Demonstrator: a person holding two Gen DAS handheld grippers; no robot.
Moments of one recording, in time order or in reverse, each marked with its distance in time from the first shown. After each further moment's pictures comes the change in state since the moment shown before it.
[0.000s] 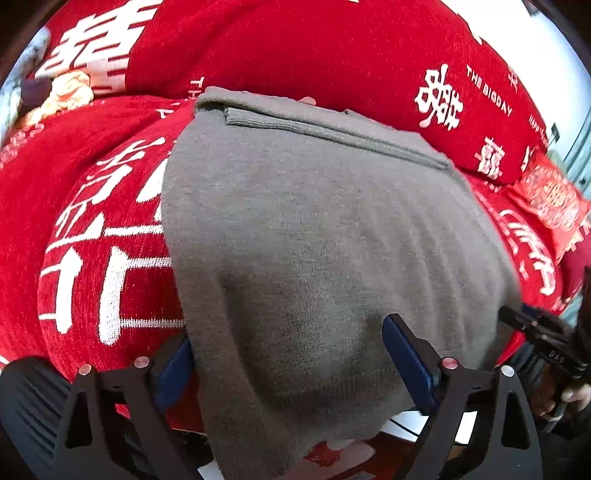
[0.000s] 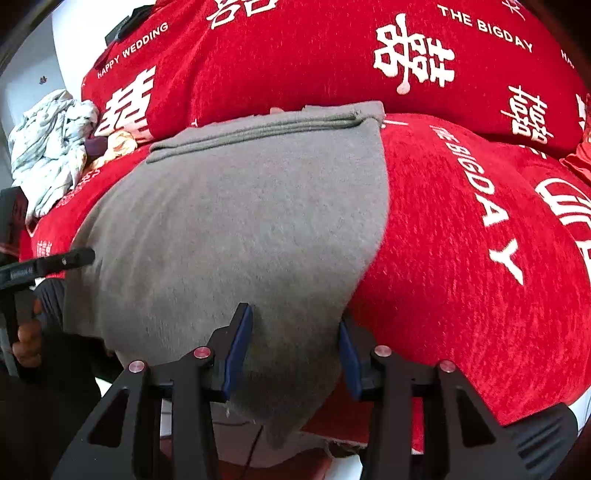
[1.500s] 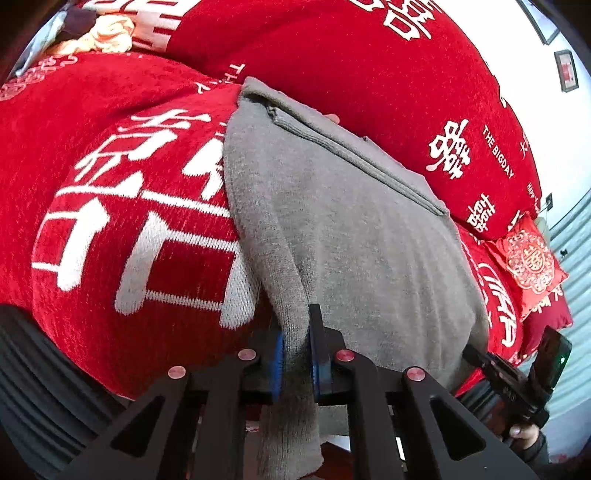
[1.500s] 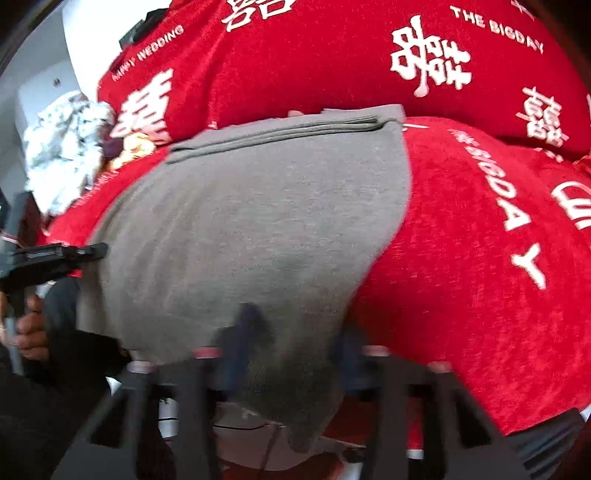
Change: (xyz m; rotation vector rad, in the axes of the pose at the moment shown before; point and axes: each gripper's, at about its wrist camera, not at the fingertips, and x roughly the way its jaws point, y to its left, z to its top) left arm -0.015 0.047 -0.005 -0.244 -0.027 -0.144; right arm 0.002 0.004 0.000 -0.015 -0.002 0.051
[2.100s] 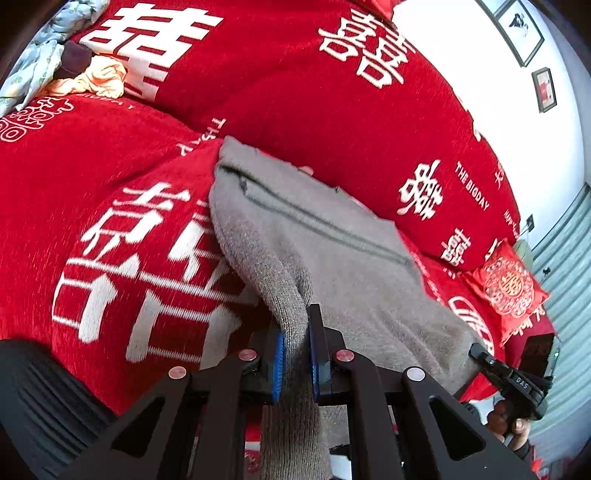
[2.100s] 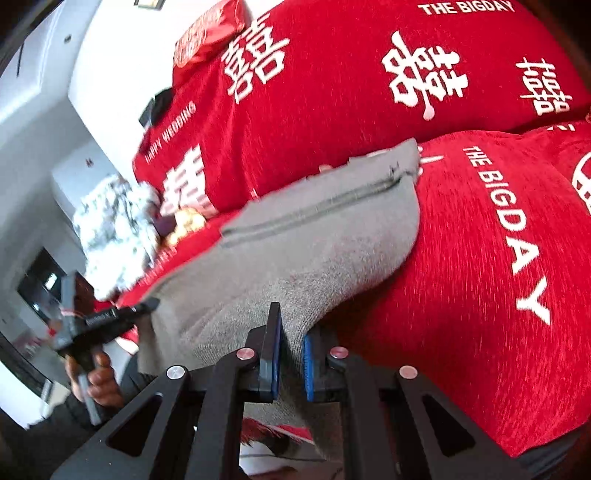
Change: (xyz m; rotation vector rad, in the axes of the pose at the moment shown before) left arm -0.051 -0.024 0.036 -0.003 -0.146 -0.076; right arm -0.051 -0.036 0.041 0.225 -0.179 0.327
